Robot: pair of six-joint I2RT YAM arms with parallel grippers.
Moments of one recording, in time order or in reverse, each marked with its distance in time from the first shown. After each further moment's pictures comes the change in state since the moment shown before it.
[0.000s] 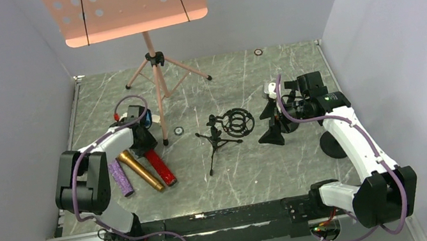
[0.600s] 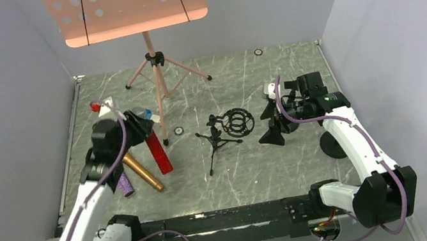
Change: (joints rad) left arm 0.003 -0.666 -0.155 0.237 0.249 0.169; right arm 0.000 0.000 -0.004 0.000 0.018 -0.001
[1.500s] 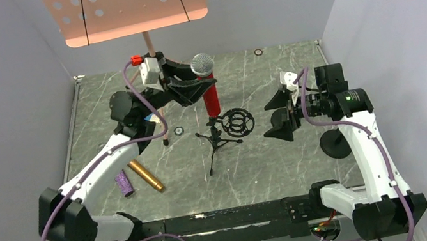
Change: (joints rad) left arm -0.338 0.336 0.300 1.141 0.735 0.134; right arm -0.058 -0.092 0.230 -0.212 -0.137 -0.029
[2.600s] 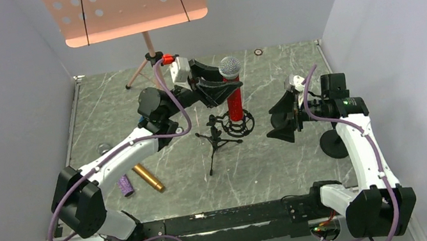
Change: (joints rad) left arm -0.167 0.194 0.080 0.064 -0.103 0.006; right arm -0.154 -0.001 -0.243 0.176 -0.125 0.058
